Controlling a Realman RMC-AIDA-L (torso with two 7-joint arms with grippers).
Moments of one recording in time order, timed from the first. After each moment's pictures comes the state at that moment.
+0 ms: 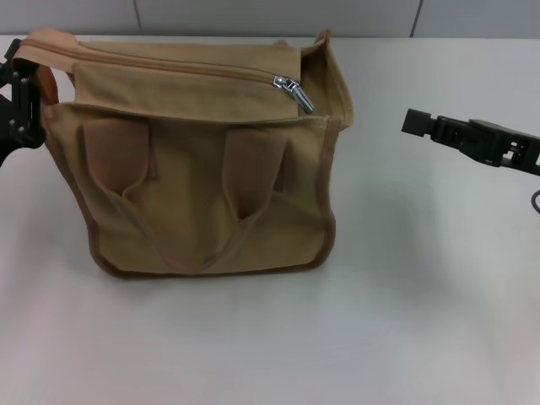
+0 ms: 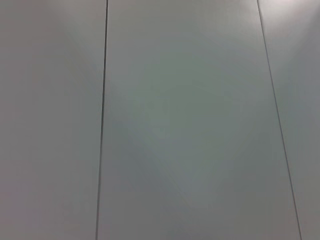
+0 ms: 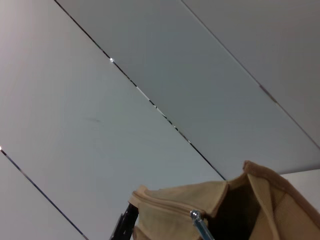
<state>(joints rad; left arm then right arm) -0.37 -2.07 0.22 0.11 1.48 1.73 -0.45 0.42 2.05 -0.87 -0.65 -1.56 -1.65 1.82</state>
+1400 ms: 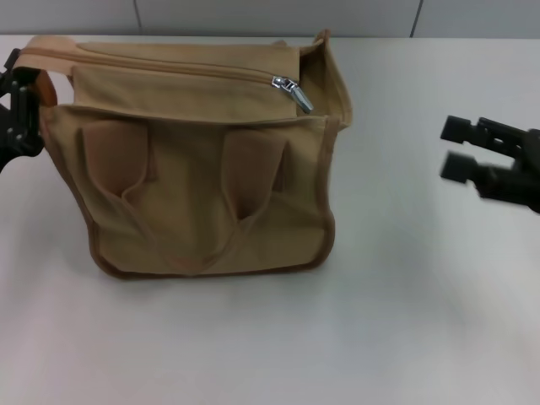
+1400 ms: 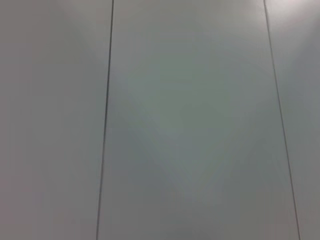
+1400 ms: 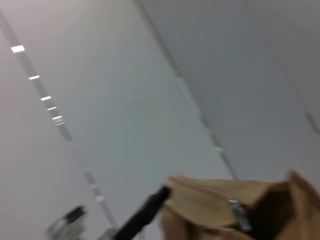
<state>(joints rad) -0.35 -2.07 0.22 0.11 1.49 1.73 -0.48 0.39 2.01 -0.74 -0.64 -1.64 -1.88 1.49</state>
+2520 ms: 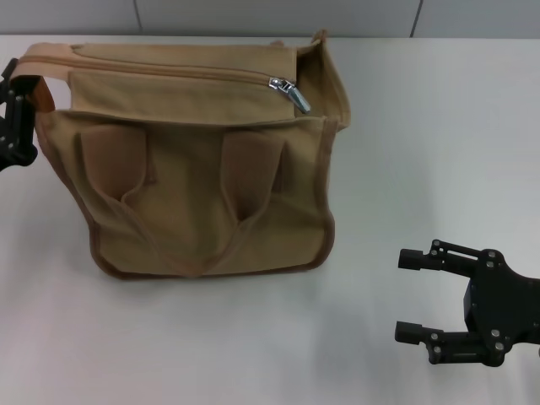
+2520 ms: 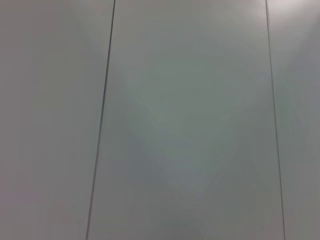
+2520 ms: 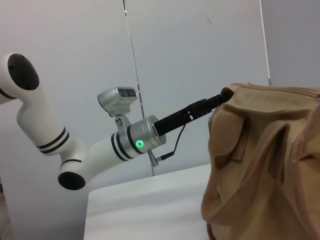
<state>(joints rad) -0.33 -2.06 0.26 0.17 1.49 1.73 -0.58 0.32 2.08 -0.74 -0.55 -1.92 -1.86 0.96</state>
